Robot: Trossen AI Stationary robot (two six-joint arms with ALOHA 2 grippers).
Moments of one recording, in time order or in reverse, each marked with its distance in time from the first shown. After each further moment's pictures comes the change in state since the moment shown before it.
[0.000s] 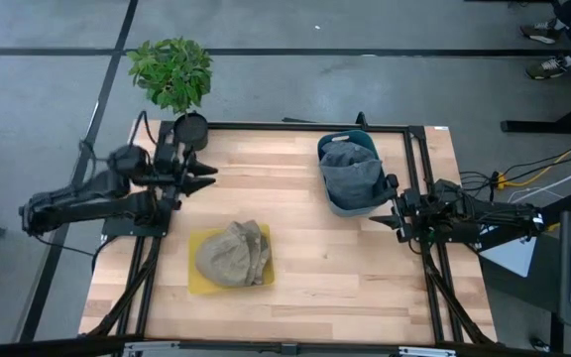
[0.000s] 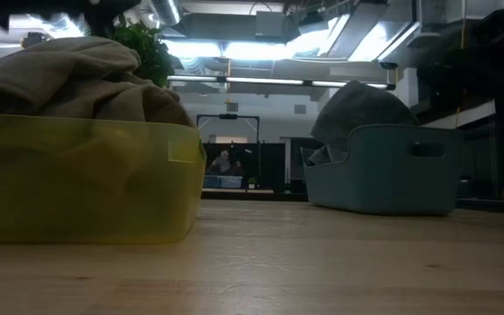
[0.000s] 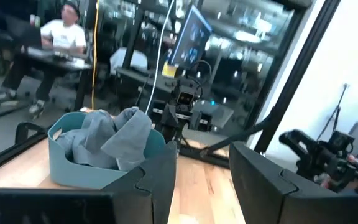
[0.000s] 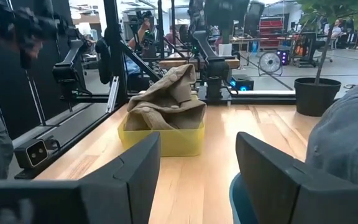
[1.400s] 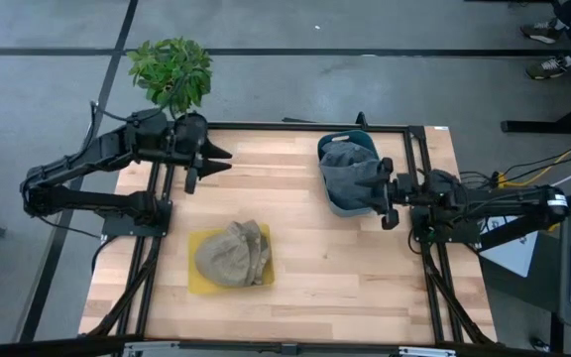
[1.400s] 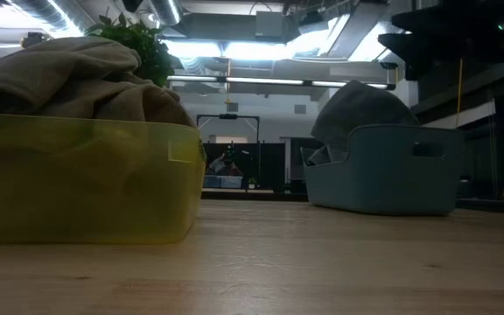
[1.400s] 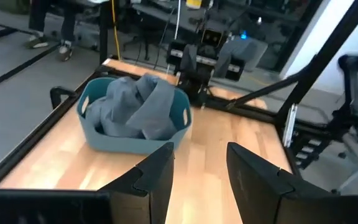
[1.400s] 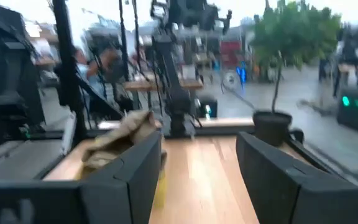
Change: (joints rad) left arm -0.001 0.439 0.605 -0.553 -0.045 0.198; right arm 0.002 0.499 0.208 0.378 0.180 -0.017
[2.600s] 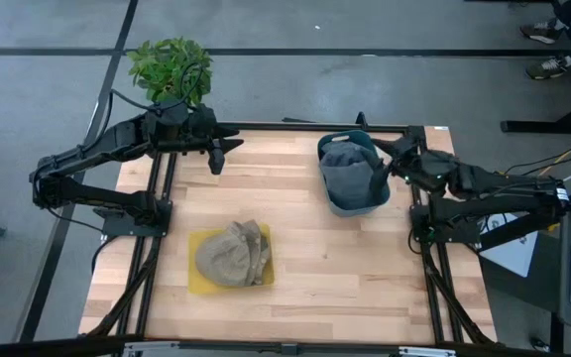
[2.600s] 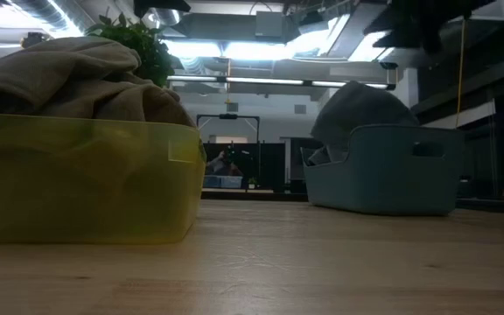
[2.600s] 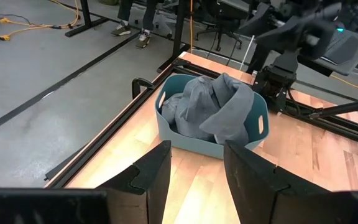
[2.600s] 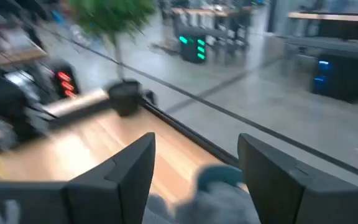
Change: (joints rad) left arm 0.003 0.170 0.151 -0.074 -0.328 -0.012; right arm 0.001 0.160 0.465 -0.631 0.663 0.157
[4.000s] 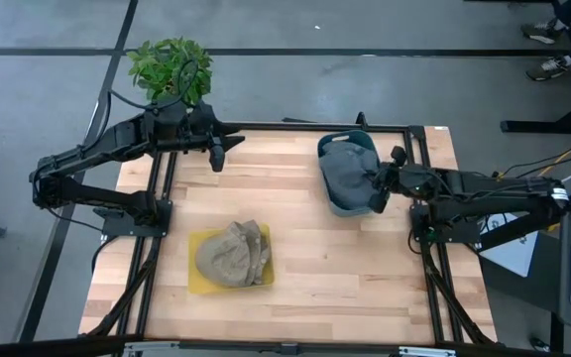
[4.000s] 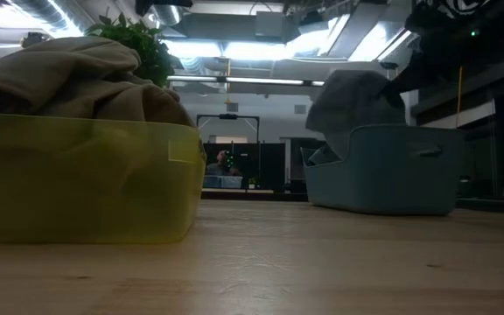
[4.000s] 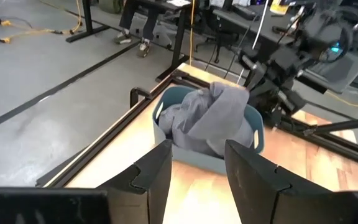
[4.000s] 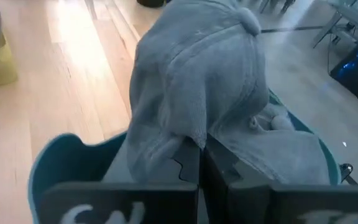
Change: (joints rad) left arm 0.000 0.000 0.000 0.052 -0.003 -0.045; right arm 0.002 -0.008 -0.136 -0.193 -0.164 -0.188
